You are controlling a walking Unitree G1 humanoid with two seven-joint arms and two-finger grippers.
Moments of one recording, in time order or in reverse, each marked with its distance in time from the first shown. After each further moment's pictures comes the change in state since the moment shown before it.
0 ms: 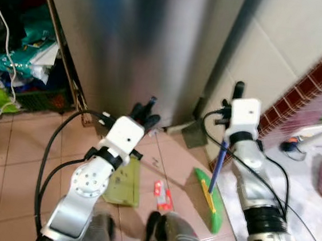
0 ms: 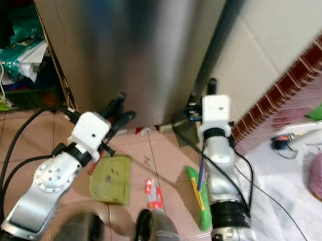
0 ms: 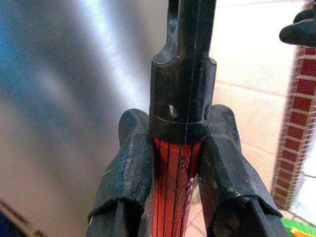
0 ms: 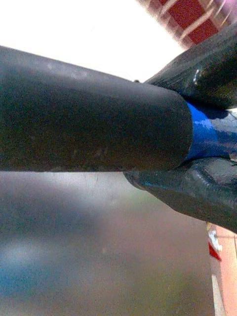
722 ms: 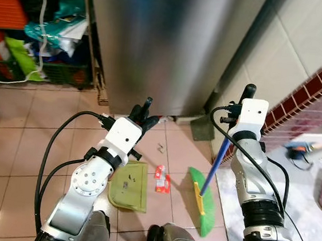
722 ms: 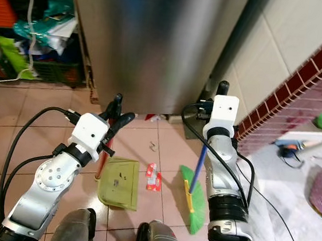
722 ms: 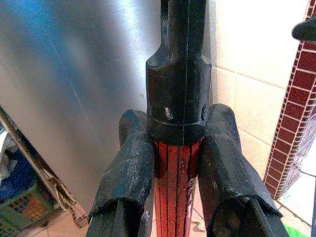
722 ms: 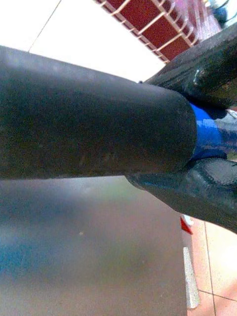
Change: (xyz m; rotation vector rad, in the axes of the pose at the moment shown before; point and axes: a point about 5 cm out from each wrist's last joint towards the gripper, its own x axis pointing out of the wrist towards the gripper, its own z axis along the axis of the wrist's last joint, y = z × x) left arm -0.004 0.002 -0.013 -0.021 0.020 0.017; right arm 0.003 -0.005 -0.013 0.127 0.094 -0.092
